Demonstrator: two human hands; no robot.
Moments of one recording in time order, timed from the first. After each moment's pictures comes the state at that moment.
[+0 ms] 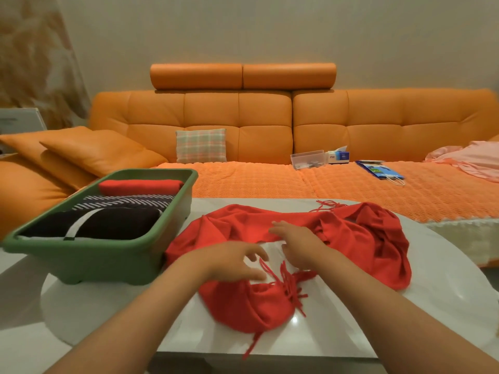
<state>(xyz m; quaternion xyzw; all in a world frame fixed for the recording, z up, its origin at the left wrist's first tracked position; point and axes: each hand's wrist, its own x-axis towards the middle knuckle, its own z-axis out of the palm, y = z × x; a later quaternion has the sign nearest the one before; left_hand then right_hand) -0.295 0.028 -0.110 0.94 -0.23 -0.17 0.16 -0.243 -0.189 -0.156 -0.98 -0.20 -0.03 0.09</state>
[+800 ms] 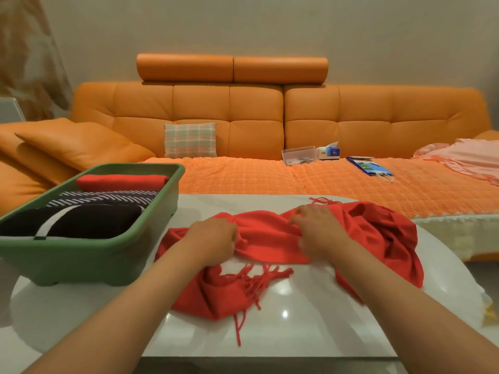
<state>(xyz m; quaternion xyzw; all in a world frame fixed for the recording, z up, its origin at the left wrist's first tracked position) -0.270 0.017 -0.108 0.98 -0.18 0.01 -0.03 -0.249 -0.238 -0.136 -0.98 -0.14 -0.11 -0.09</state>
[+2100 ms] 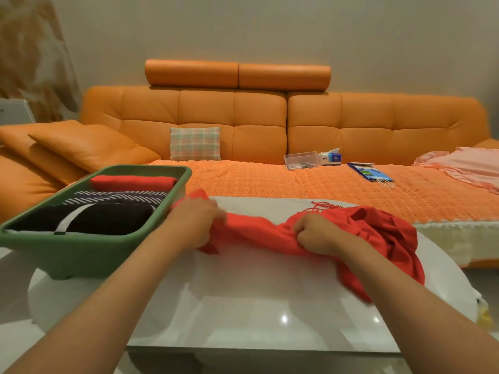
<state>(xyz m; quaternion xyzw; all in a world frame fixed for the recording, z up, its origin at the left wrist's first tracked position) -0.263 0.073 -0.087 0.97 -0.21 0.10 -0.04 -0.260 -0.228 -0.111 -0.97 -0.10 0.02 0.21</state>
